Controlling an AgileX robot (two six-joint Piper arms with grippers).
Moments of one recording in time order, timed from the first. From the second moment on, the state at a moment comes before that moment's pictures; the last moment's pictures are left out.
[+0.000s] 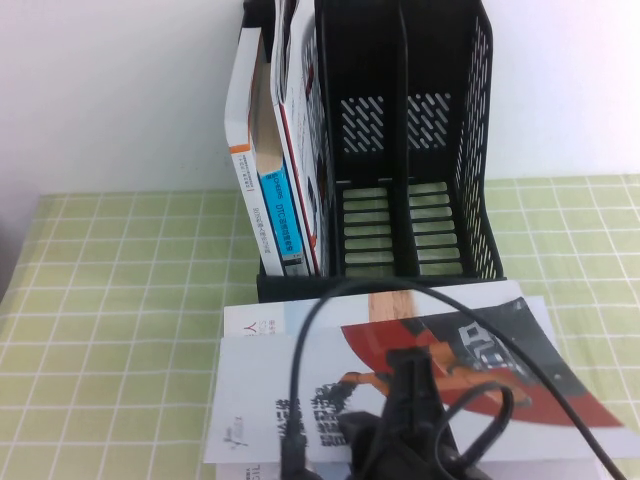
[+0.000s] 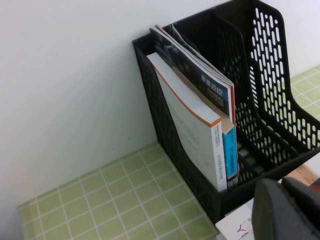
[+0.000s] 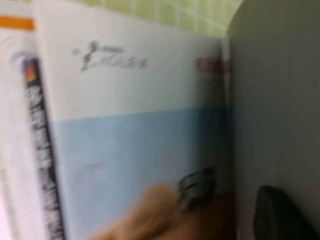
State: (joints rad) right arm 1.44 1.48 -0.91 -1.15 0.82 0.44; left arm -0.26 0.77 -1.26 -0.17 0.95 0.23
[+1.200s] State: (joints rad) right arm 1.42 1.49 -1.04 -0.89 0.73 0.66; left arm -0.26 0.81 -1.26 -0.18 0.98 0.26
